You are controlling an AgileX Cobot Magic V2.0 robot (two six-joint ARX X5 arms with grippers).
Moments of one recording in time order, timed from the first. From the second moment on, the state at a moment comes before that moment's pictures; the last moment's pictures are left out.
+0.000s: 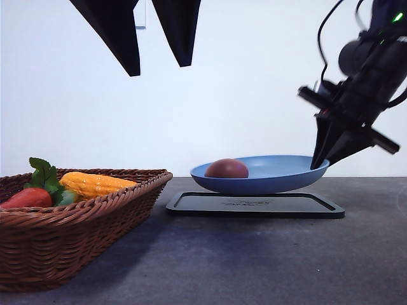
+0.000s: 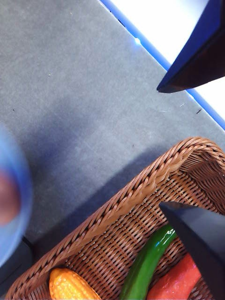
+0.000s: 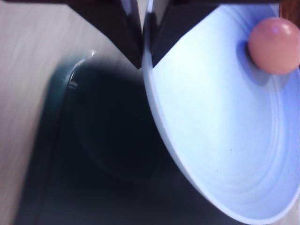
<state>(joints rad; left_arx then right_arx) -1.03 1.52 1.48 -1.18 -0.16 -0.19 0.09 1.94 1.50 -0.79 -0.54 0.18</state>
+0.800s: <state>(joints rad) -0.99 1.52 1.48 -1.15 -0.16 -0.19 0.04 2.18 1.78 -0.92 -0.55 0.18</state>
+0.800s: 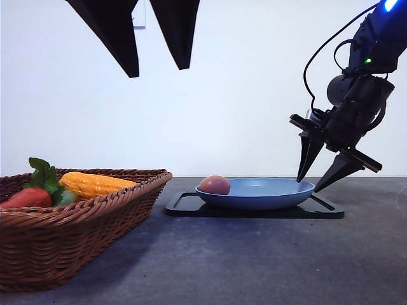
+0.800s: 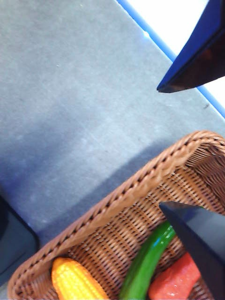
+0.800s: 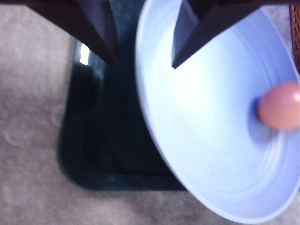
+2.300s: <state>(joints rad) -0.44 0.85 0.90 -0.46 -0.13 -0.01 0.37 0.78 0.59 -0.10 0.00 0.05</state>
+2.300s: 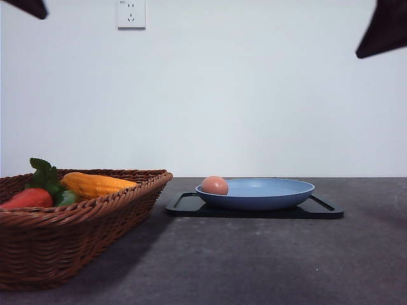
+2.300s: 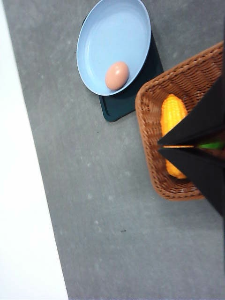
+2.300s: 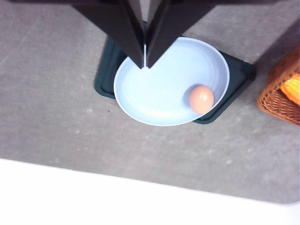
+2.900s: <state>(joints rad) -0.44 0.75 0.84 -0.44 -0.12 -0.09 0.37 0.59 0.54 -0.05 0.25 0.06</state>
